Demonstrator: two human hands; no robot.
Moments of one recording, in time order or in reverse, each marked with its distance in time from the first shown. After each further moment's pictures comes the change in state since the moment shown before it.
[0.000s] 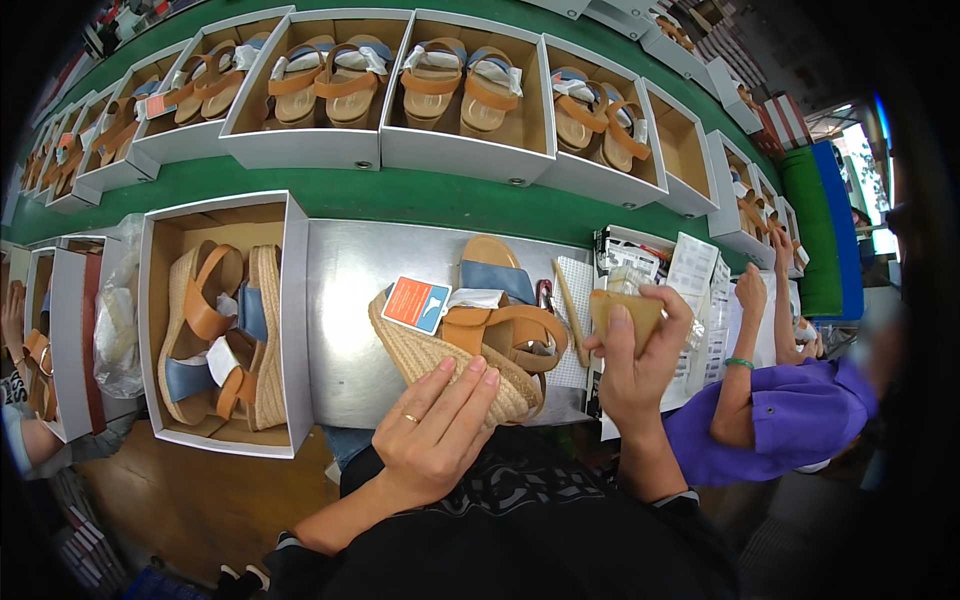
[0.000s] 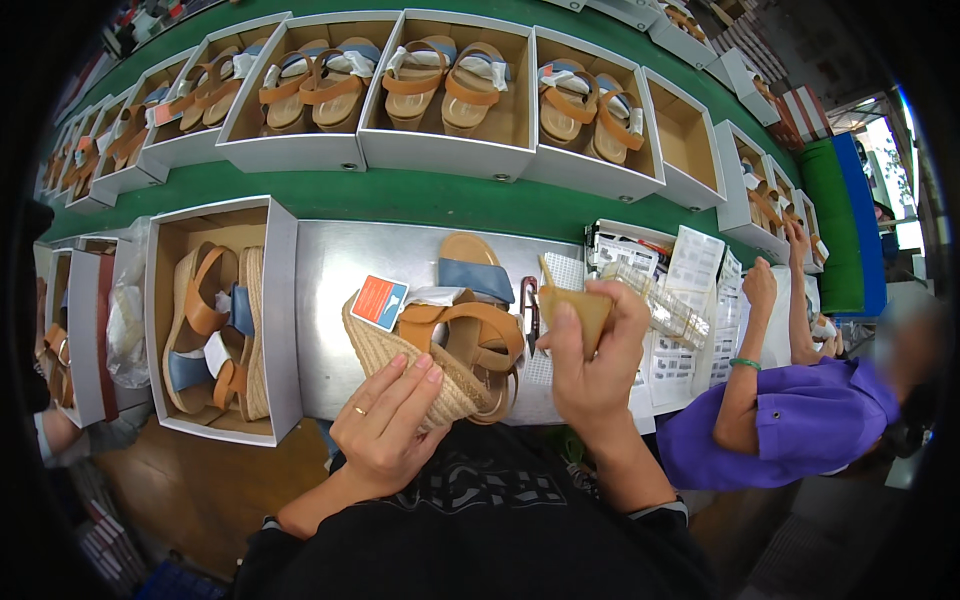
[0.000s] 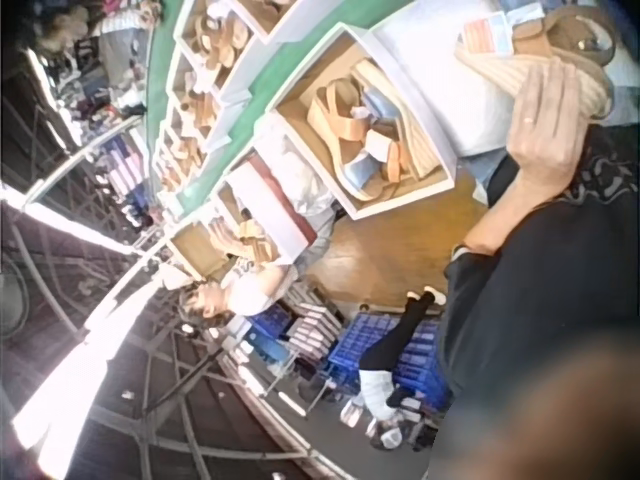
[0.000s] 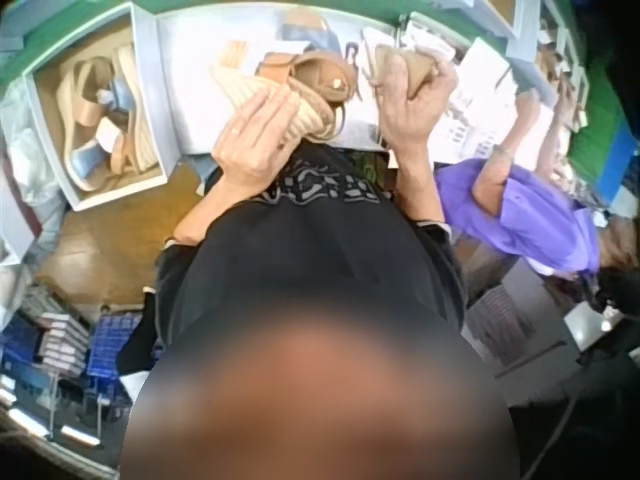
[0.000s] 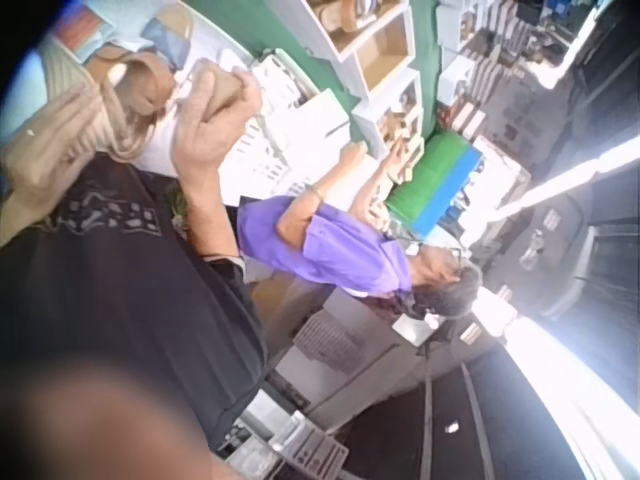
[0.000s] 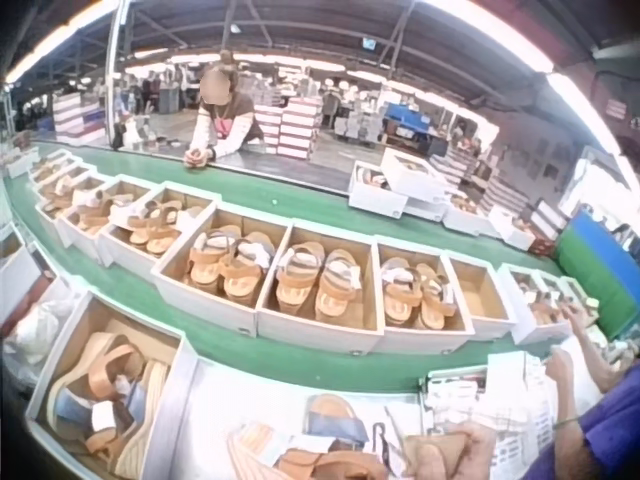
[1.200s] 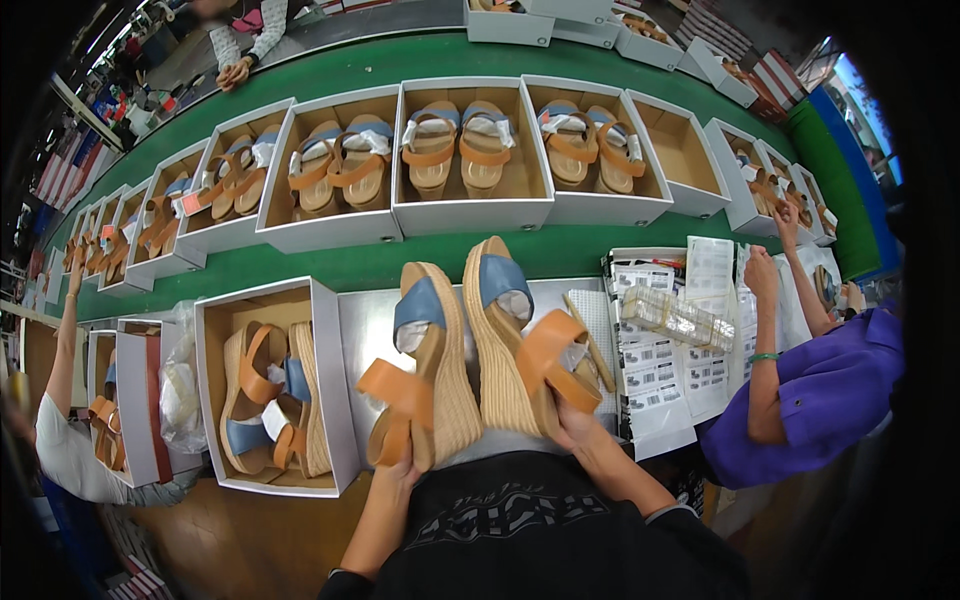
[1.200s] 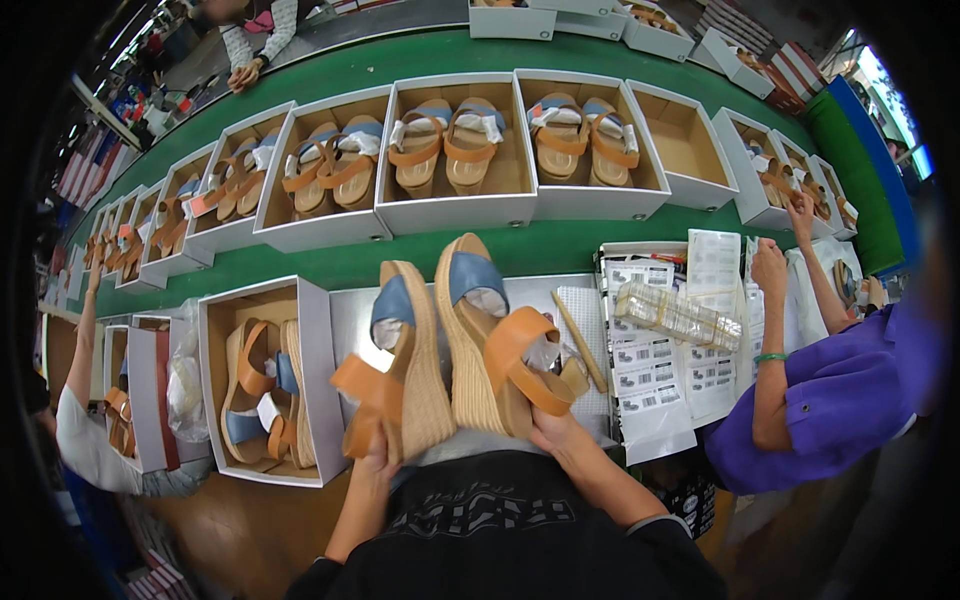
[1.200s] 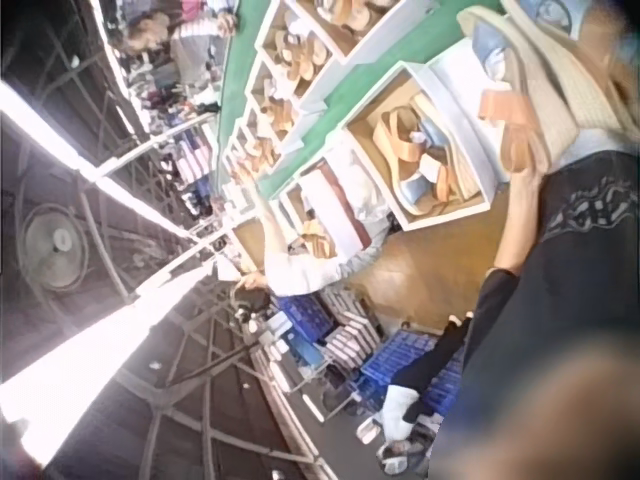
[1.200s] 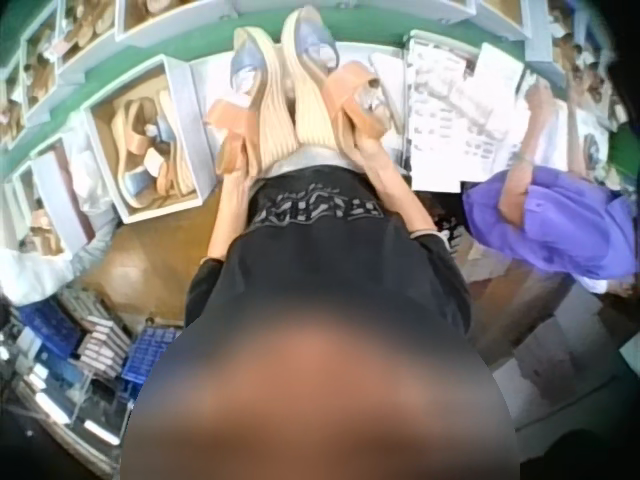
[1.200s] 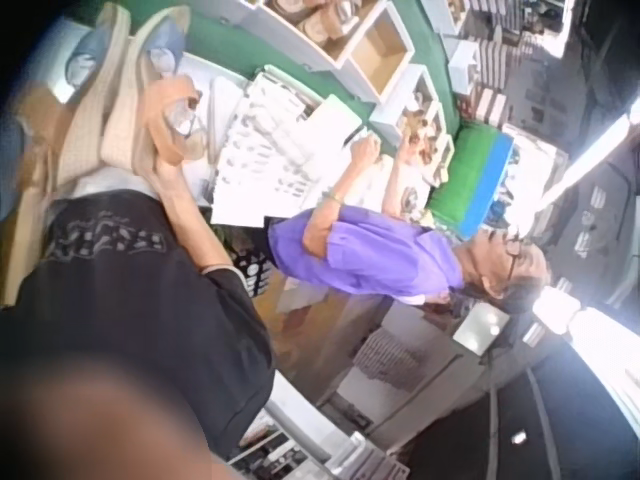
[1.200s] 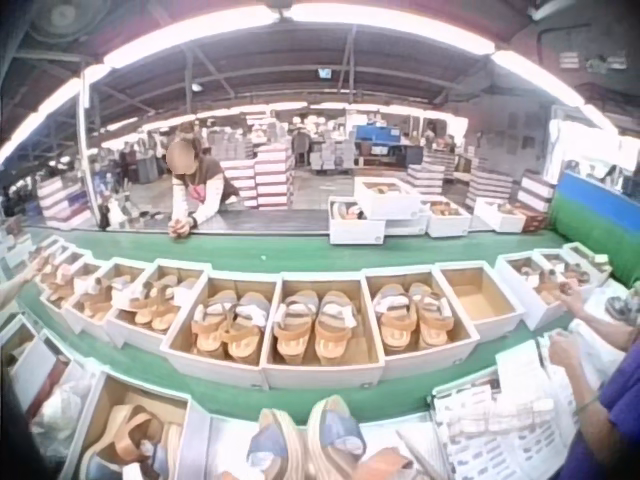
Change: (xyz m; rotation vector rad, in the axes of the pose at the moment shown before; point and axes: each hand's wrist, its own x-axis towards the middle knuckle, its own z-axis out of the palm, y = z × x) left_hand -0.069 -0.092 0.044 -1.446 0.257 -1.271; right_hand -0.064 0.108 0.038 1.199 -0.252 0.810
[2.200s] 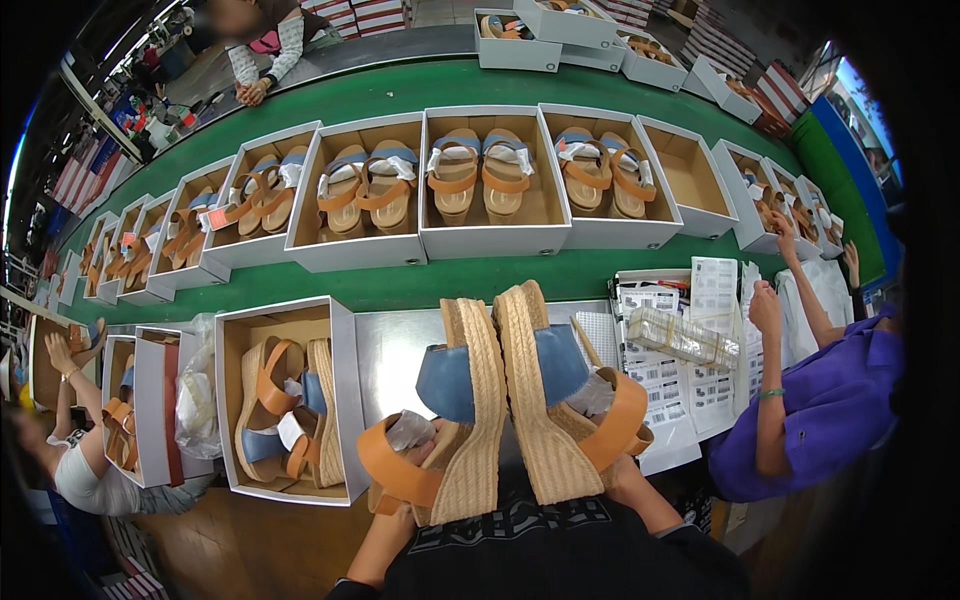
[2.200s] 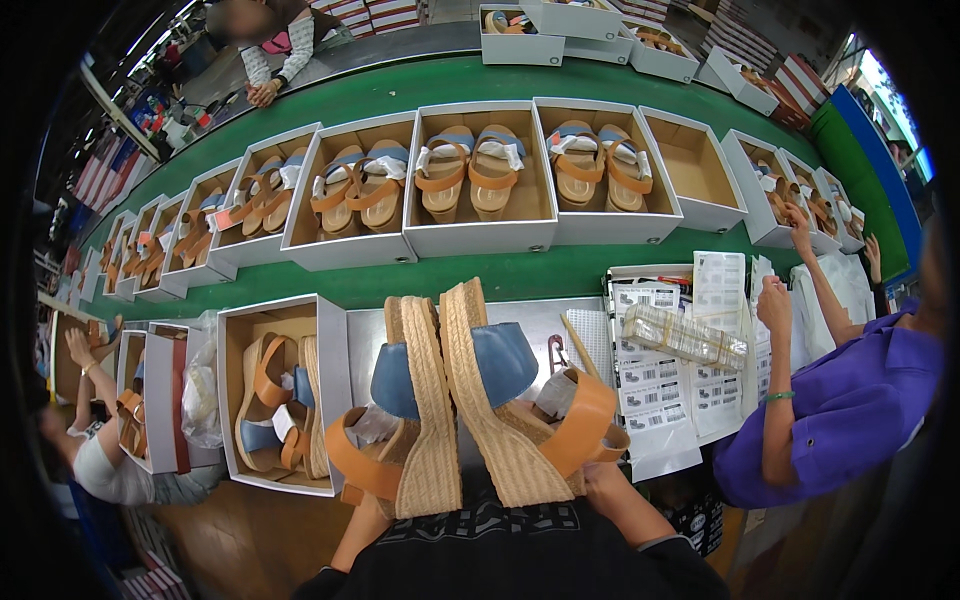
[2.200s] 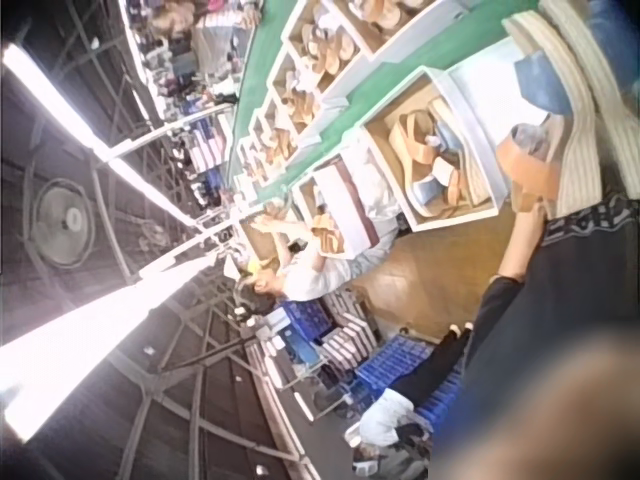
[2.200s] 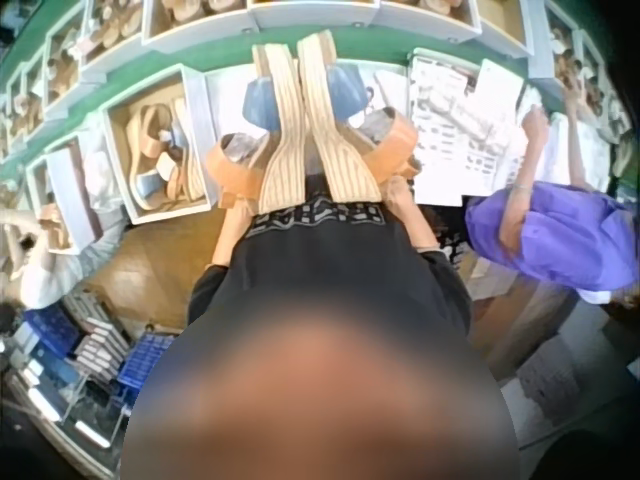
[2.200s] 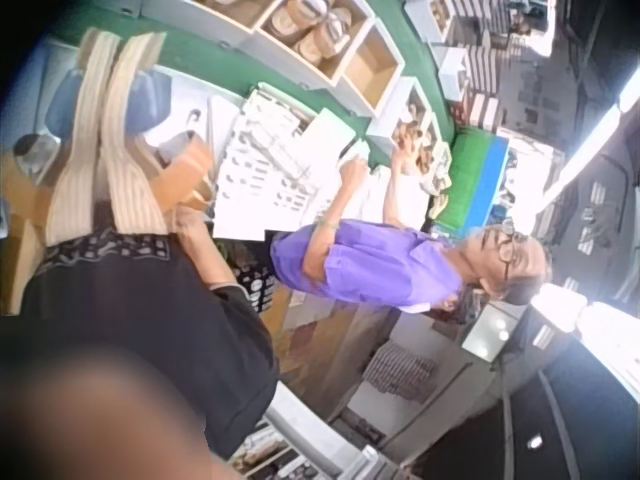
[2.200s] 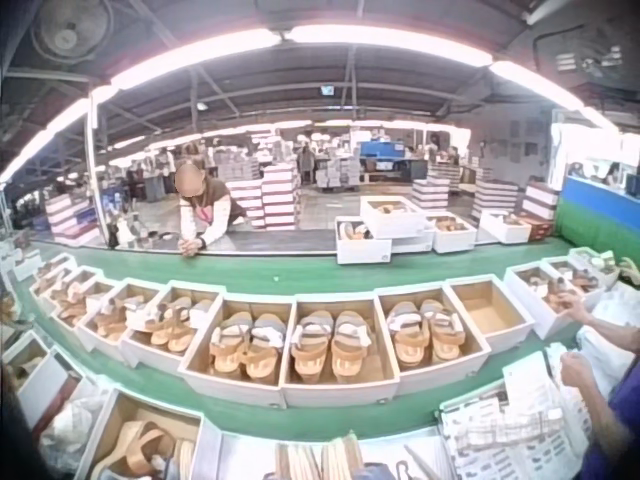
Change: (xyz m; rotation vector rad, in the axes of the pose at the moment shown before) left_hand -0.021 0.033 0.010 -0.164 -0.465 -0.174; right_hand -0.104 0.020 -0.218 -1.891 -0.325 -0.421
